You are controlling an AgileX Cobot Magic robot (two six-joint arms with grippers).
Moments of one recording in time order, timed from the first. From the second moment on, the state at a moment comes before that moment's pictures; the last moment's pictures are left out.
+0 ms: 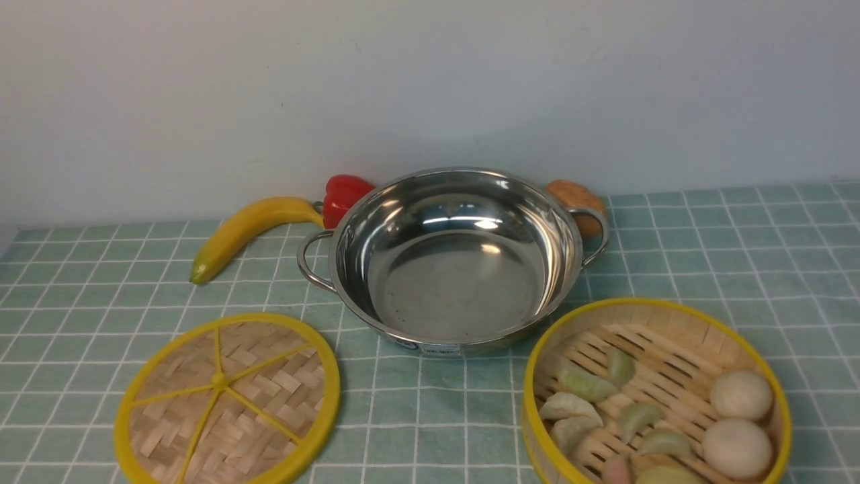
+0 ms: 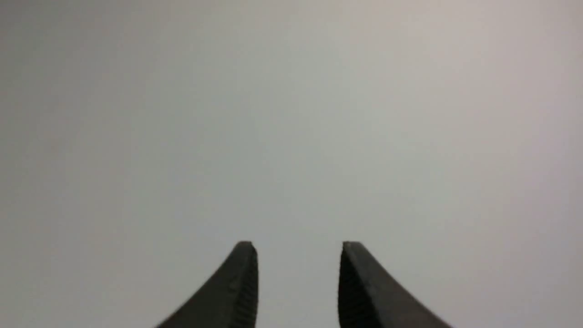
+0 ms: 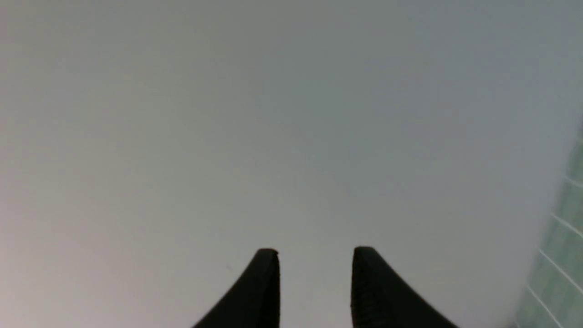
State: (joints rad) right arm -0.03 0.00 -0.16 0.95 -0.11 0.32; left arm 0.09 0.00 -0.10 -0.30 -0.44 -0.47
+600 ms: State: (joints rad) right arm -0.03 0.69 -0.93 0.24 0.76 0.08; left arm 0.09 0.63 -0.67 0.09 0.54 -0.30
